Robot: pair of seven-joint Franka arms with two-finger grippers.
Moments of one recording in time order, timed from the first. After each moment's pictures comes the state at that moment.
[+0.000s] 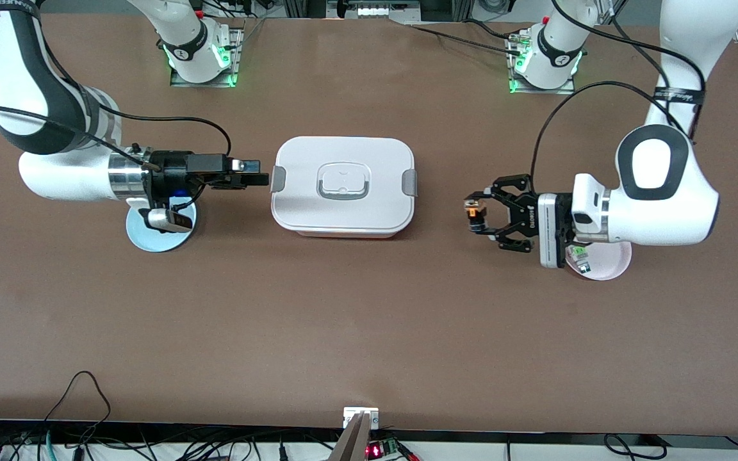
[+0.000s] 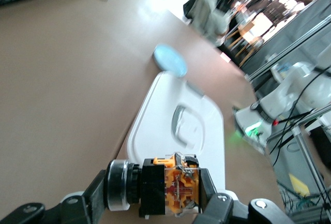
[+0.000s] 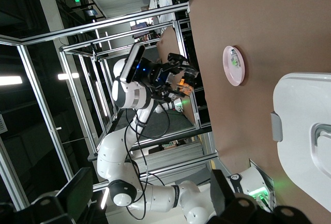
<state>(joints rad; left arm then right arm) 0.05 0.41 -0.25 -1.70 -1.07 1.81 1.33 0.05 0.22 0.16 -1.91 1.51 1.76 -0.30</state>
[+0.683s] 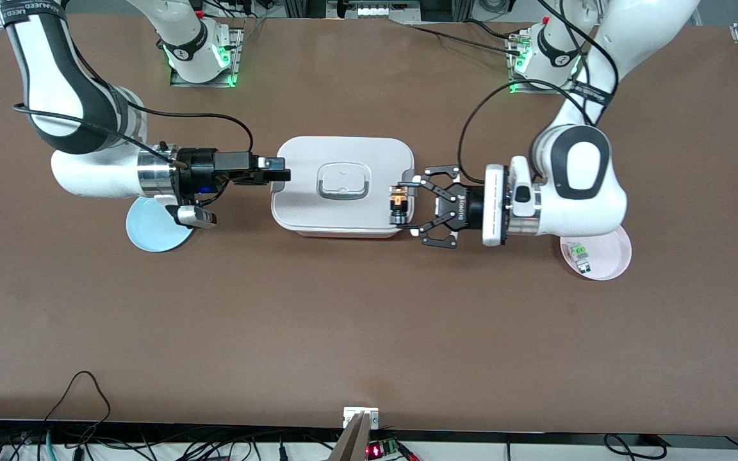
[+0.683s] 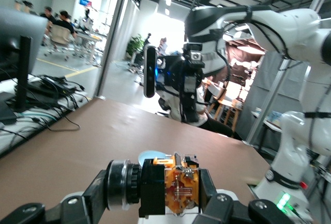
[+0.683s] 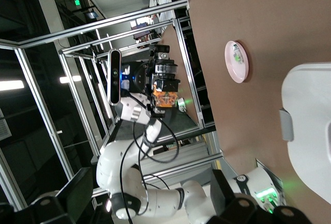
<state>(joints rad) -0.15 0.45 -0.26 -1.69 -1.58 2.00 1.82 0.08 0.23 0.21 -1.93 1.58 1.85 -0.30</state>
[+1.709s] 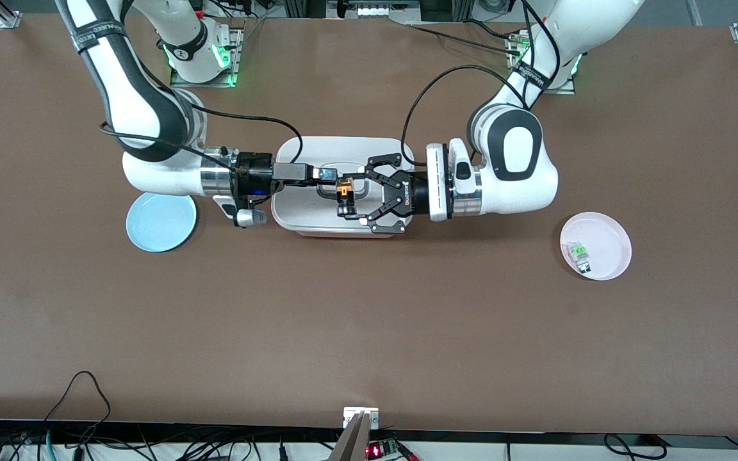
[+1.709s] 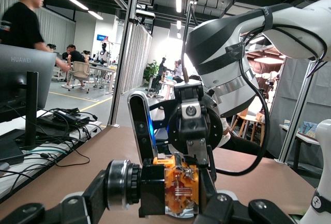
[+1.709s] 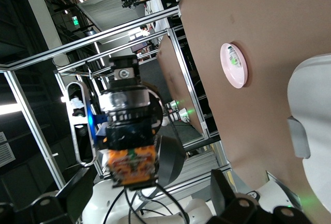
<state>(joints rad) -0.30 0.47 -0.27 -1.70 -1.81 2.16 2.05 0.20 0.31 0.25 -1.92 1.70 2.02 -0.34</state>
